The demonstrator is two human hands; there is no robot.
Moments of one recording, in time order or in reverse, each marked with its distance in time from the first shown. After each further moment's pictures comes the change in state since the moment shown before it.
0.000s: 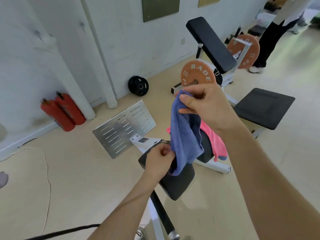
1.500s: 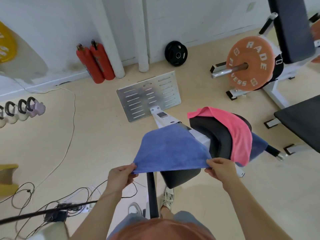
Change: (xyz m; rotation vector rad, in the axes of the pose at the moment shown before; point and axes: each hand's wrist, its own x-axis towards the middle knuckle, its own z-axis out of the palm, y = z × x) left_hand -0.039 -0.147 -0.014 -0.585 0.440 -0.783; right_hand -0.013 0.285 -0.048 -0.116 0.097 0.917
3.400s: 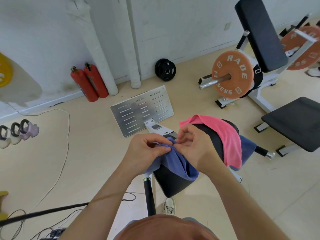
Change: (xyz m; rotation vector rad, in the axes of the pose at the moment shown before) left_hand -0.107 0.130 0.064 0.353 -0.481 0.886; right_hand -0.127 -0.106 0.029 -0.228 -0.277 -0.793
